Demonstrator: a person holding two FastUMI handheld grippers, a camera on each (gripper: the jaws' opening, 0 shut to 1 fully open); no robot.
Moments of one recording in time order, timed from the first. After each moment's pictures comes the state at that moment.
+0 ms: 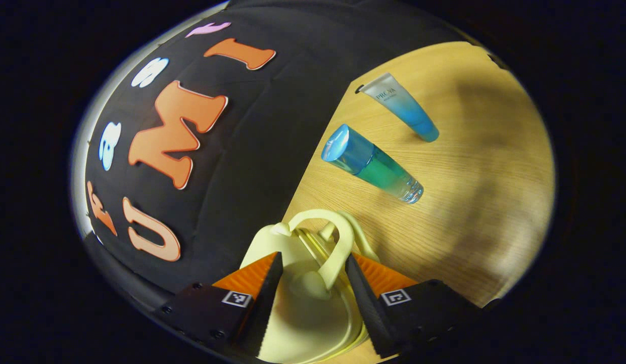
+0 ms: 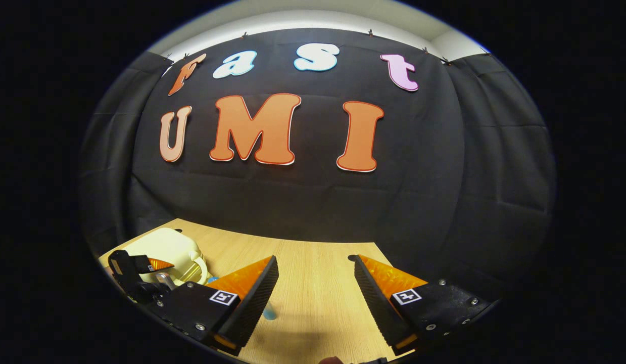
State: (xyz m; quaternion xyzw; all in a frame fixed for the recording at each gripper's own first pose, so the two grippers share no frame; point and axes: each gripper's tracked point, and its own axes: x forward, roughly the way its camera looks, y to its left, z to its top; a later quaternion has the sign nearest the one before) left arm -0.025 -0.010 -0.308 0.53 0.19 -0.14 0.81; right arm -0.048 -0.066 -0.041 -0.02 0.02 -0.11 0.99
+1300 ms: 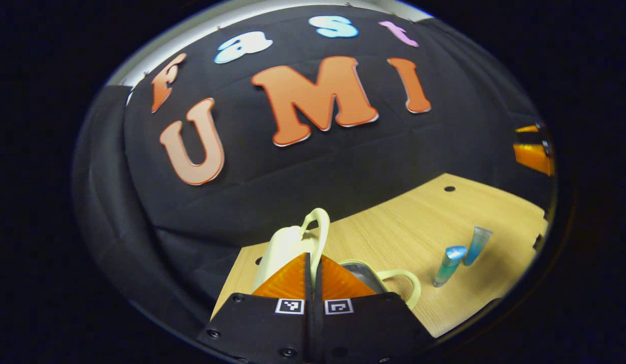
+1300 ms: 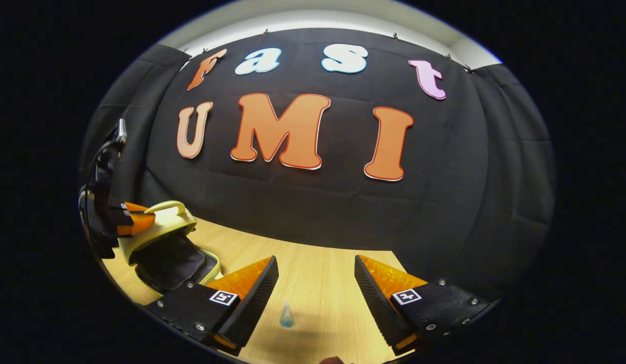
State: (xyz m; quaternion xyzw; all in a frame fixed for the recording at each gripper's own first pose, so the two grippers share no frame) left arm -0.005 0.010 -0.248 0.13 0.16 -0.03 0.98; right arm -0.013 -0.009 -0.023 -0.05 0.02 -0.06 1.00
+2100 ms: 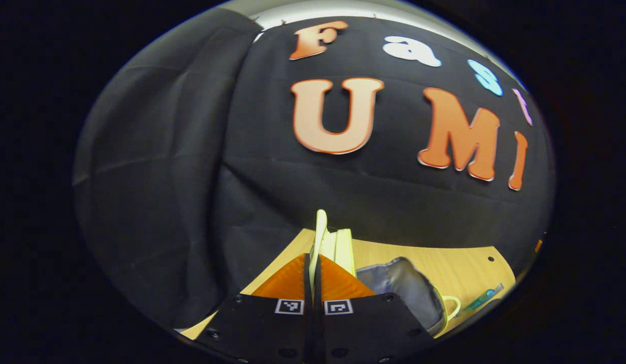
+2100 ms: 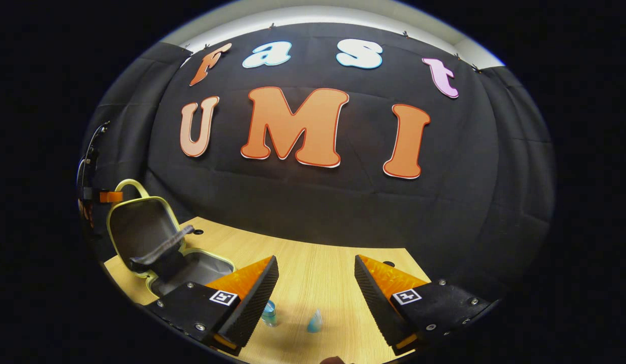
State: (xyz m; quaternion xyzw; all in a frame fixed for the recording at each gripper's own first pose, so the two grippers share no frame) left arm -0.011 0.072 -0.261 -0.09 0.16 0.16 0.97; right arm 0.014 0.044 -0.020 -0.04 0.03 -0.06 1.00
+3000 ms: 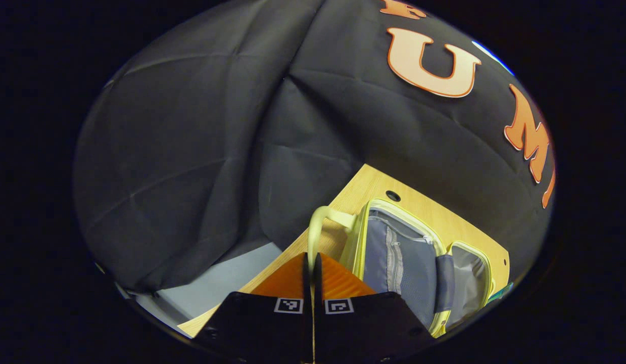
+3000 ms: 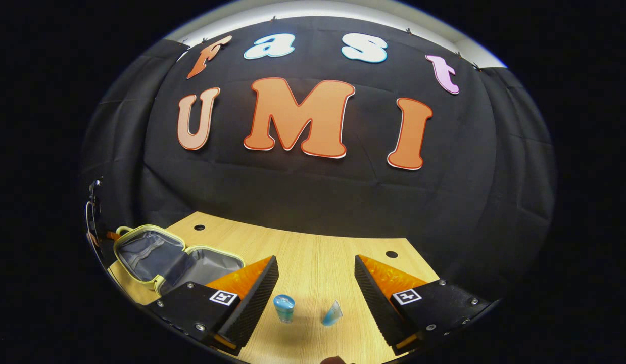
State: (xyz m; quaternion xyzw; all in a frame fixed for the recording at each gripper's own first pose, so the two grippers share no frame) left arm -0.034 0.087 -0.373 -0.20 0.31 0.22 0.90; right arm 0.006 0.075 -0.031 -0.03 0.07 -0.08 0.99
